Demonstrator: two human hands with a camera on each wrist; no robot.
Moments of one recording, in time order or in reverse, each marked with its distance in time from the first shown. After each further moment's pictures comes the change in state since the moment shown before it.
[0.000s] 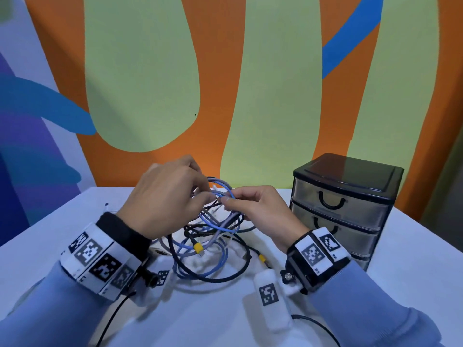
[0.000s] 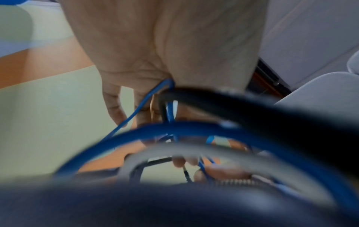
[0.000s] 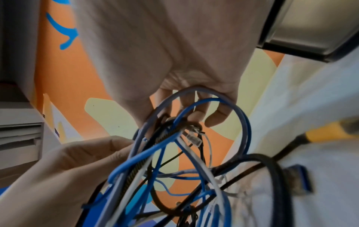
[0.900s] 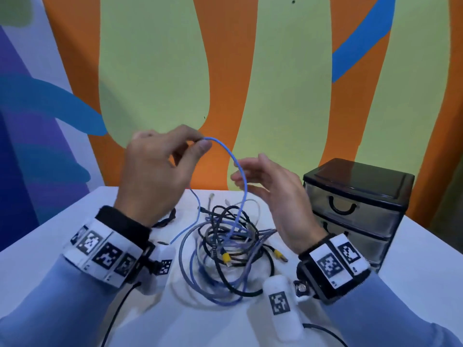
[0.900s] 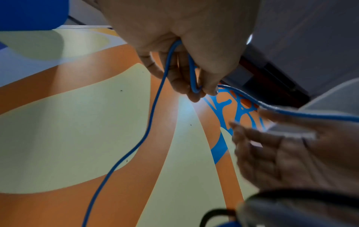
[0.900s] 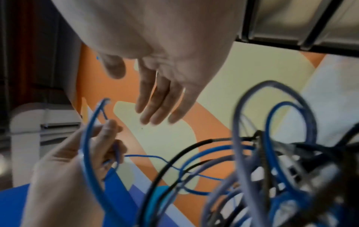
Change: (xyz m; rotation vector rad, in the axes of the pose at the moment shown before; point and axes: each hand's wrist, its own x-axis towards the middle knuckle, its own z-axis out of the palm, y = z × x) left_hand 0.004 -0.005 -0.023 -0.321 0.650 0.032; right_hand -0.017 -0.042 0.005 0.285 0.083 -0.261
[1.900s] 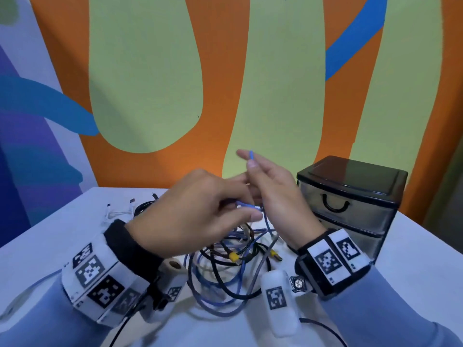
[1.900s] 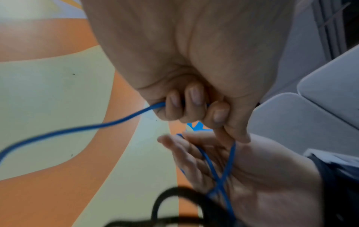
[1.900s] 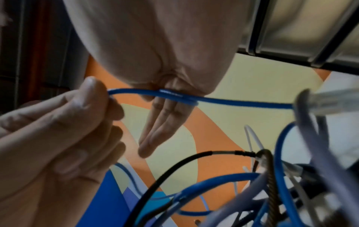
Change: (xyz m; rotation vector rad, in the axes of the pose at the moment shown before) left_hand -0.018 0.039 0.013 -0.257 -0.696 0.146; right_hand 0.003 -0.001 -0.004 -0.077 -0.039 0.051
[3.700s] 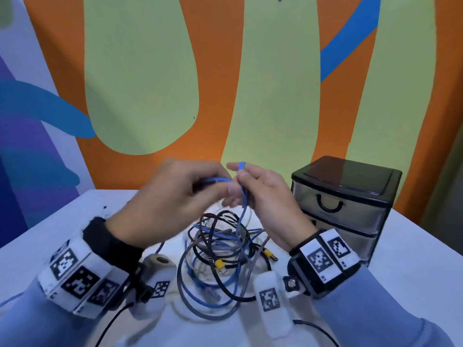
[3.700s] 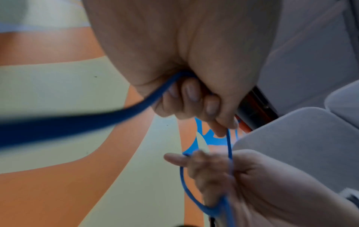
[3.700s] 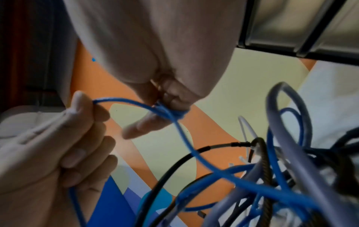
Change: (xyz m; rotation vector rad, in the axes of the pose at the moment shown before) left_hand 0.000 -0.003 -0.014 -0.131 0.139 -0.075; right_hand 0.006 0.010 0.000 0.060 0.024 0.070
